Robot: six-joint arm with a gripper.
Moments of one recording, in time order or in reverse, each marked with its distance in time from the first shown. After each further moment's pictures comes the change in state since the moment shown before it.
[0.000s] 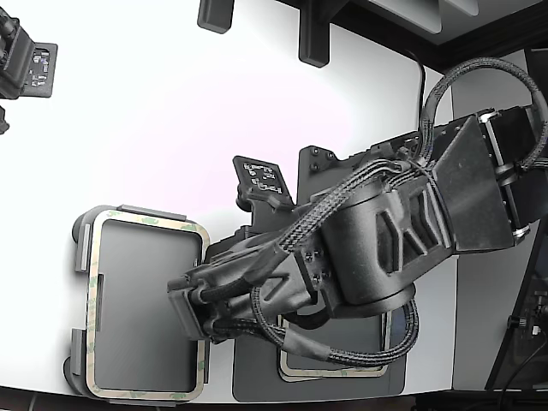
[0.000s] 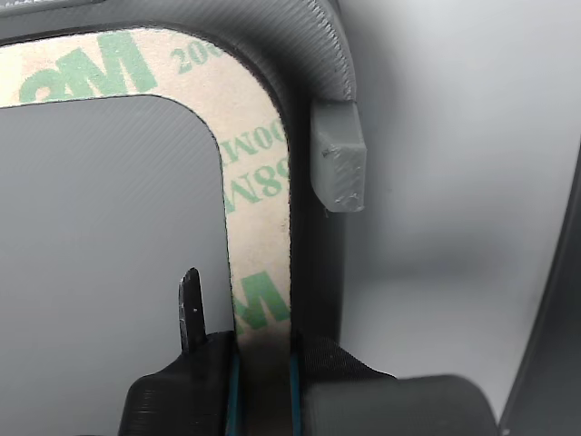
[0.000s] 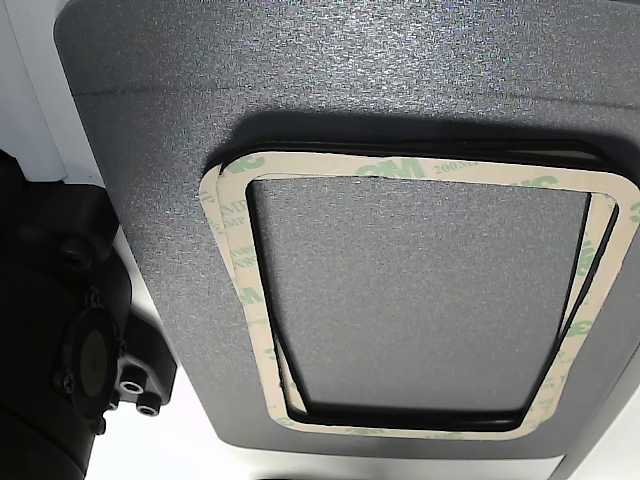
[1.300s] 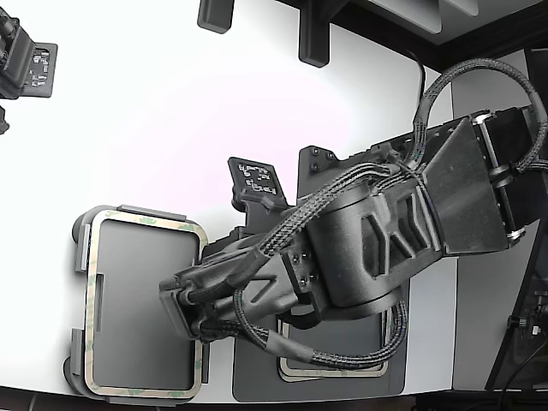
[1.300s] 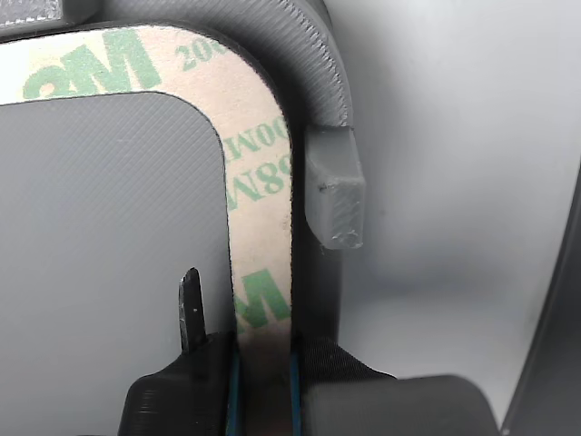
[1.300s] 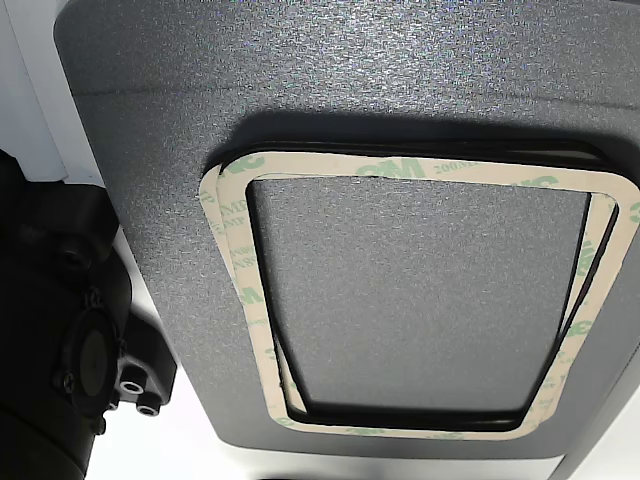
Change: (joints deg) arm -0.2 -1.8 -0.3 -0.1 0.2 -0.3
